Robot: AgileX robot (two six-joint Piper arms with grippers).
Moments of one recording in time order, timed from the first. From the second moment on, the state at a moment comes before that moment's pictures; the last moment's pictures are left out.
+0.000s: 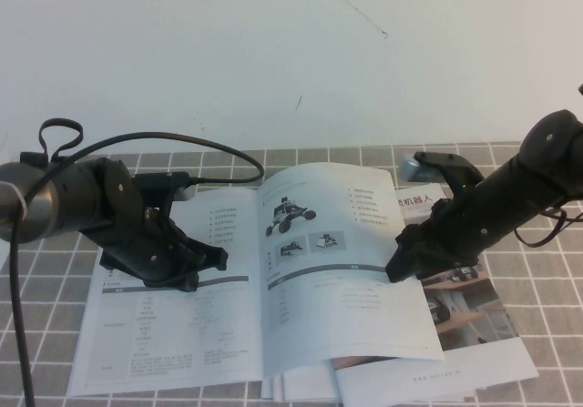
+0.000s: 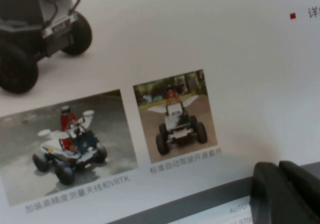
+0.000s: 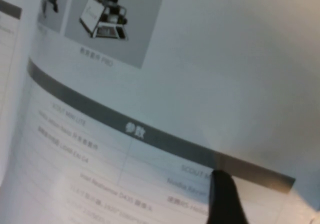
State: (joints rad) right arm 0.27 2.09 -1.36 0.73 0.82 -0.63; left arm -0.24 1.93 -1.17 -0.33 0.55 0.09
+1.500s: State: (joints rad) right arm 0.27 2.15 -1.50 0.56 0.91 -0.50; left arm -0.24 1.93 -1.17 -0.33 0.55 0.09
